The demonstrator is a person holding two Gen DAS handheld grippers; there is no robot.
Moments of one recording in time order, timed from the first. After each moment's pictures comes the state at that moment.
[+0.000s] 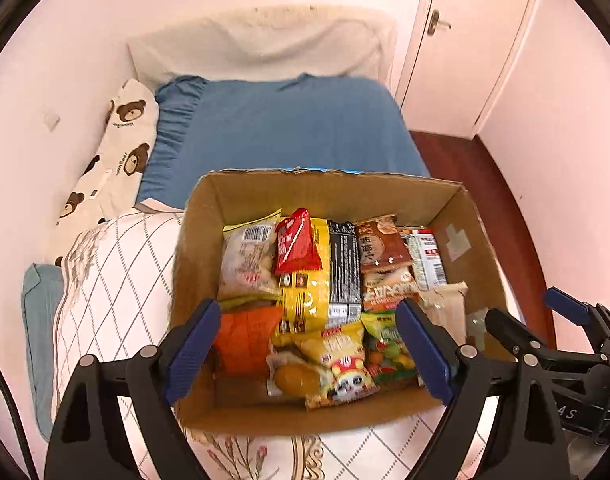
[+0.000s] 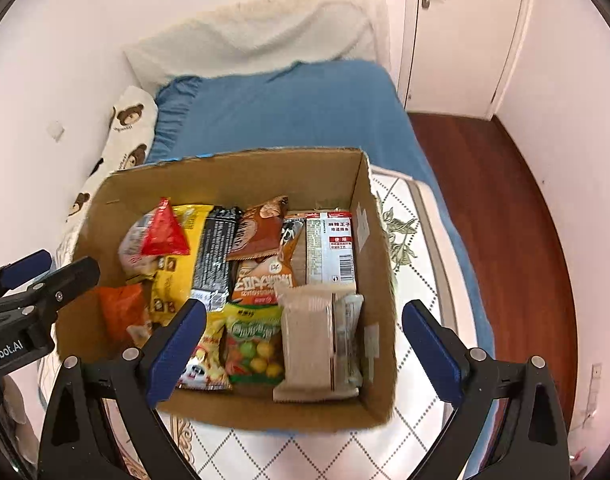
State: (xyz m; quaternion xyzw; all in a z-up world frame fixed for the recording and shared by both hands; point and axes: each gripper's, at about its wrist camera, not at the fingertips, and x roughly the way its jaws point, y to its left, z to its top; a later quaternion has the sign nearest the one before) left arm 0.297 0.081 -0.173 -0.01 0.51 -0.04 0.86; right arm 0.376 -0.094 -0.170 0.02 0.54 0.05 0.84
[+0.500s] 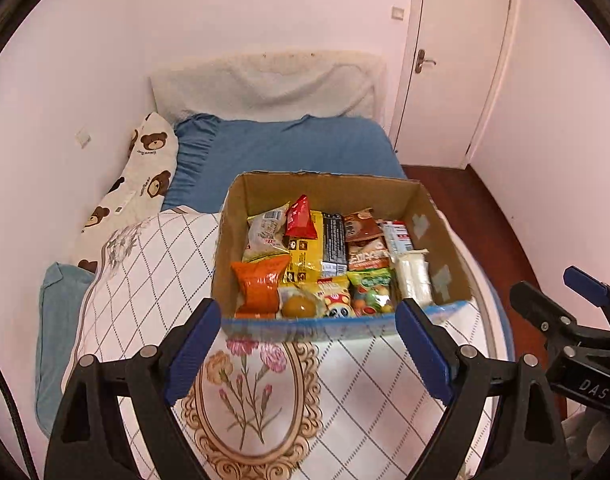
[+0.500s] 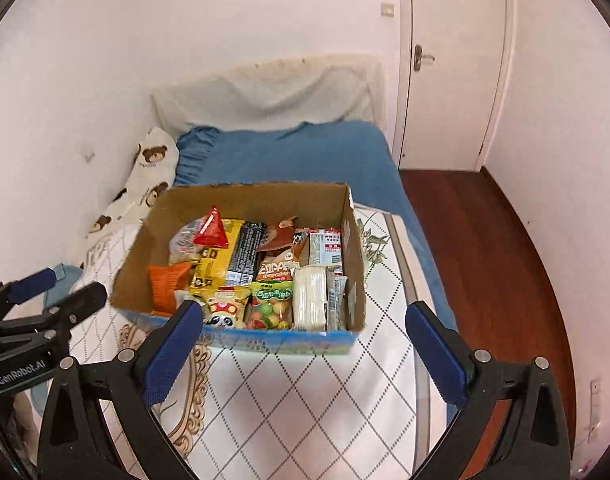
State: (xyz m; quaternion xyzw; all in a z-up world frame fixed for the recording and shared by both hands) left arm 0.158 0.089 -0.117 0.00 0.44 -0.04 0.90; right arm 0.234 -0.104 -0.077 0.00 0.44 0.06 0.90
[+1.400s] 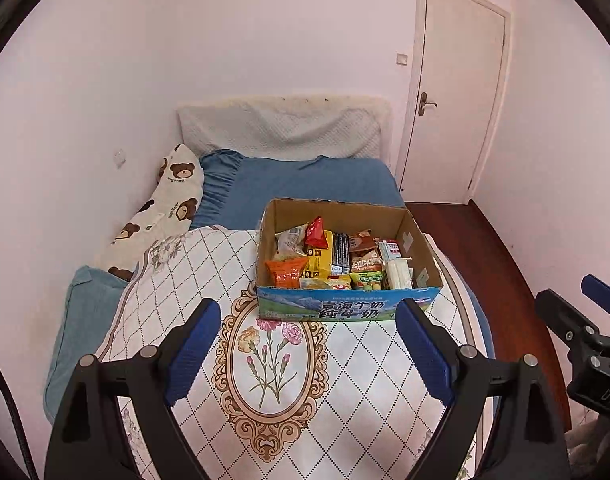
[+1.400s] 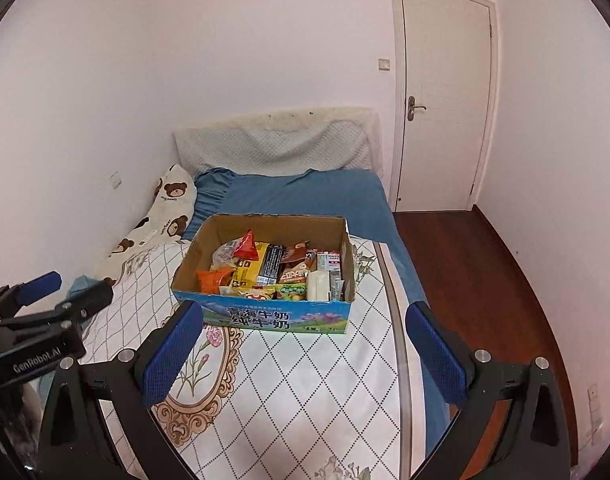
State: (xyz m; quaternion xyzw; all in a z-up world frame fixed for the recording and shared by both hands) left arm 0.035 0.106 -0.053 -0.01 0.37 -0.01 0.93; right arm 0.083 -0.111 0.022 0.00 0.36 0.07 0.93
